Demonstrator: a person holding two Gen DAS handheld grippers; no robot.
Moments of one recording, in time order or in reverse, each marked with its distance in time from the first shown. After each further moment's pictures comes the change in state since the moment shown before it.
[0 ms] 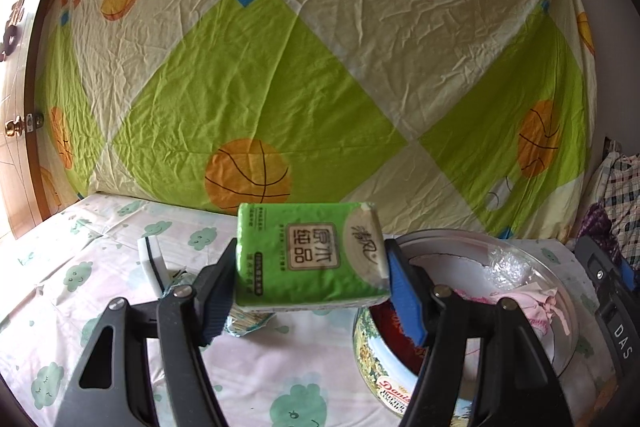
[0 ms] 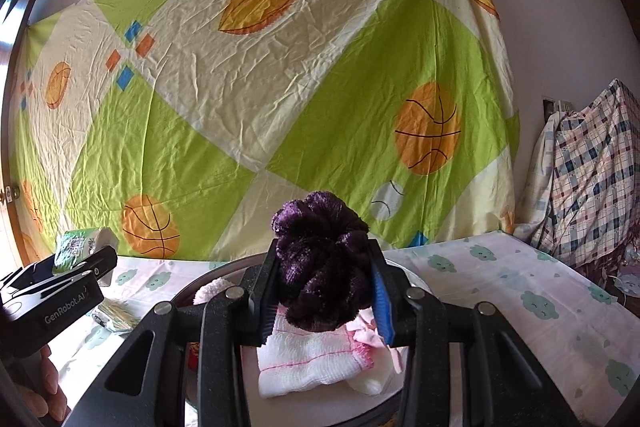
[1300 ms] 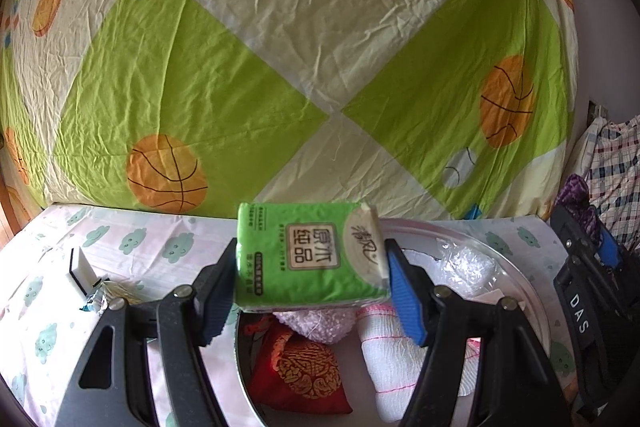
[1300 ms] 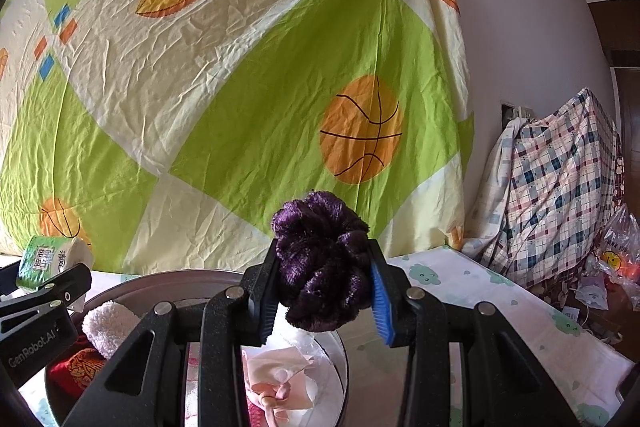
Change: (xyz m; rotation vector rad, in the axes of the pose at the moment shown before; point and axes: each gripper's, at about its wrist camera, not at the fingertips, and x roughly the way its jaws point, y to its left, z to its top) left arm 0.046 -0.093 0.009 0.087 0.111 -0.068; right arm 0.062 -0.052 0.014 -0.035 0.013 -0.204
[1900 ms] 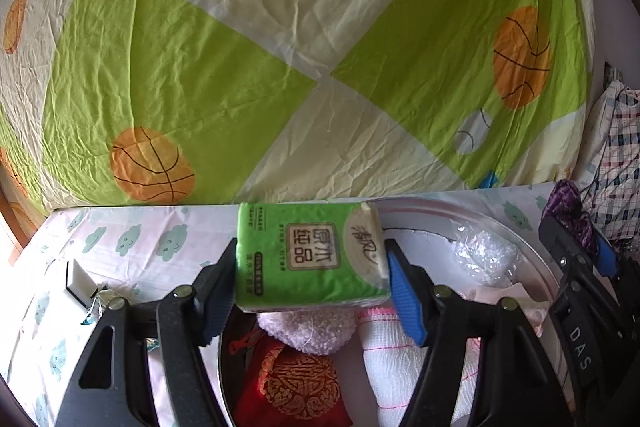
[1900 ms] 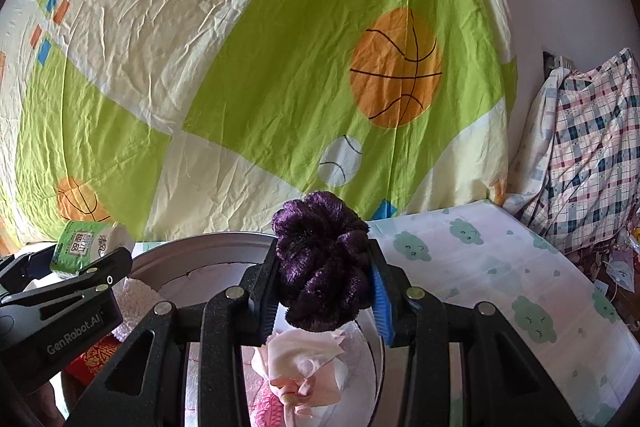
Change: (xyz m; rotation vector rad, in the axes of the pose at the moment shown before) left arm 0.040 -0.016 0.016 0.079 0.156 0.044; right arm 0.037 0.001 -0.002 0.036 0.218 0.135
